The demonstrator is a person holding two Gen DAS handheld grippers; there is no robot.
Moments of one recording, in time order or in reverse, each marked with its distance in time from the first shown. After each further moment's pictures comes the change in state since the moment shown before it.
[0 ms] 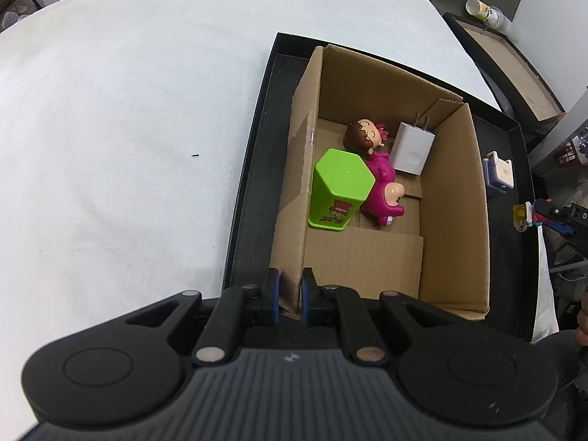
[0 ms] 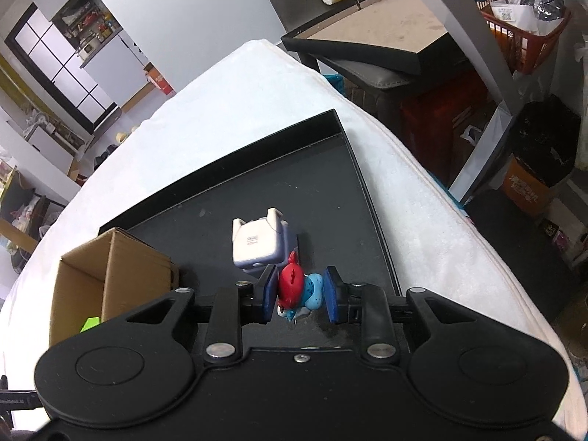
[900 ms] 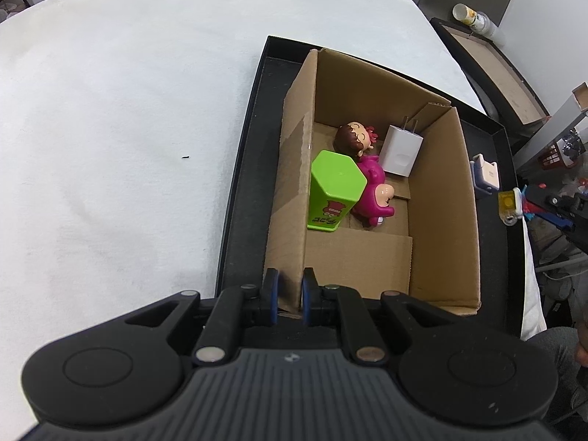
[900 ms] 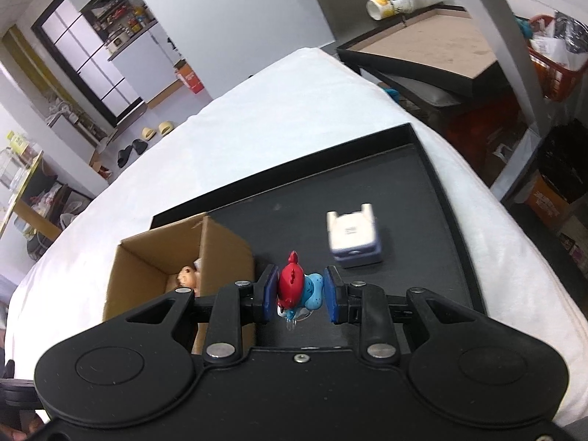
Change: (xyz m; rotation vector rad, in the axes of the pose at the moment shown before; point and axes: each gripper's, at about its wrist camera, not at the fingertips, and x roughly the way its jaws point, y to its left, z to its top) left arm -0.003 0.008 -0.001 0.005 -0.012 -0.064; right arm -0.023 0.073 -0.013 -0.068 -0.025 0.048
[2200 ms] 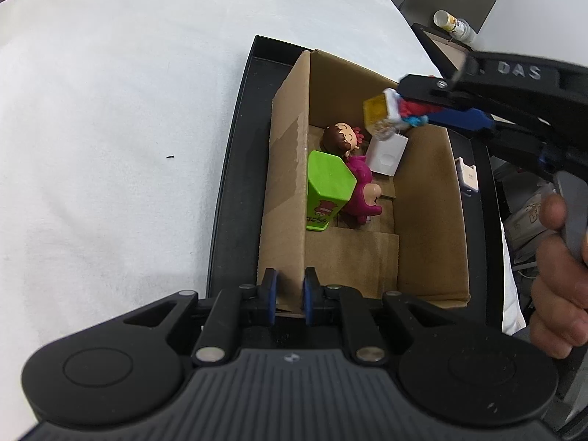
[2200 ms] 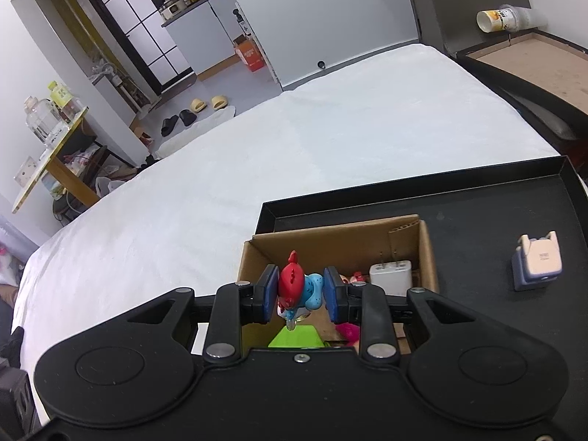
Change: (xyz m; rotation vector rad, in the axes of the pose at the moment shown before) left arm -0.001 0.019 -0.002 0.002 -0.003 -0.111; right arm 0.052 0.157 0.002 -0.130 0.033 0.083
